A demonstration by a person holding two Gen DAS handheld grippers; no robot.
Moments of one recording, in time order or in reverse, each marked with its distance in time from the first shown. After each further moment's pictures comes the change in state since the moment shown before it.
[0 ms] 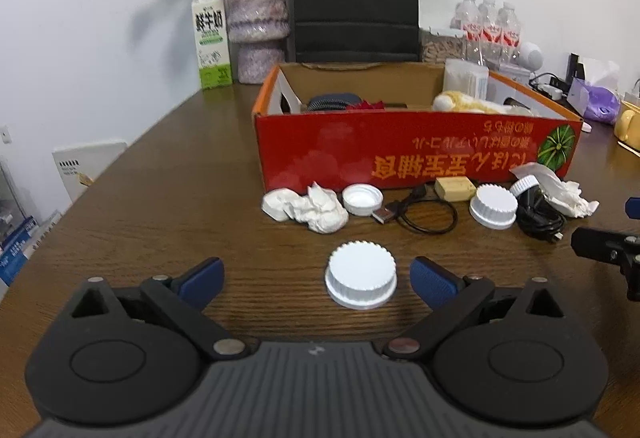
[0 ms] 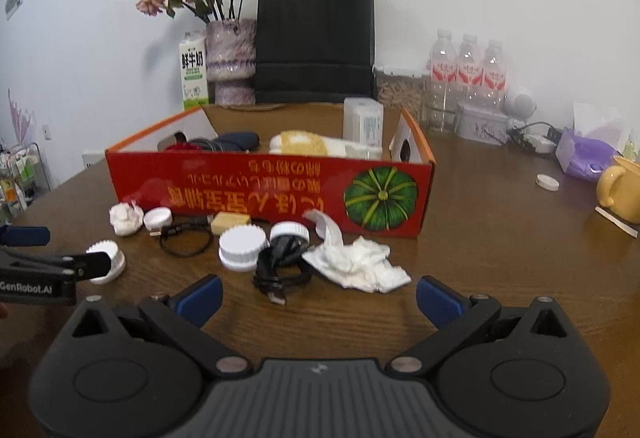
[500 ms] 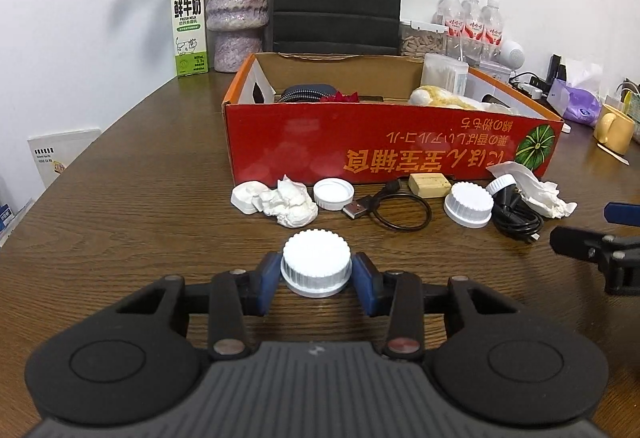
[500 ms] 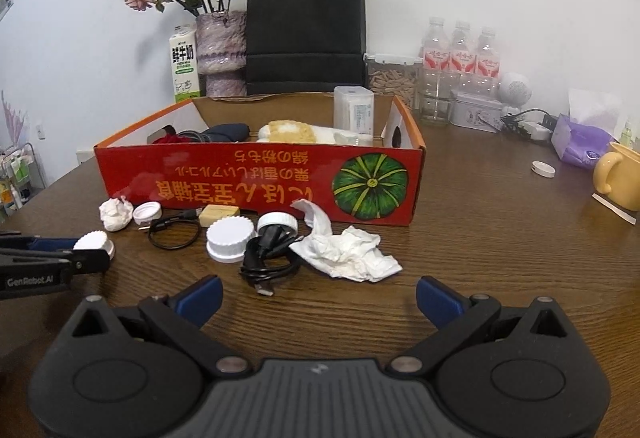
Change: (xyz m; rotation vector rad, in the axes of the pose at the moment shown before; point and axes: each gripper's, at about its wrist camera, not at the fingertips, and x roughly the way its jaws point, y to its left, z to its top) left arm 0.005 -0.004 0.003 -0.017 0.022 -0.075; right arm 0.004 -0.010 0.003 0.028 0.013 -0.016
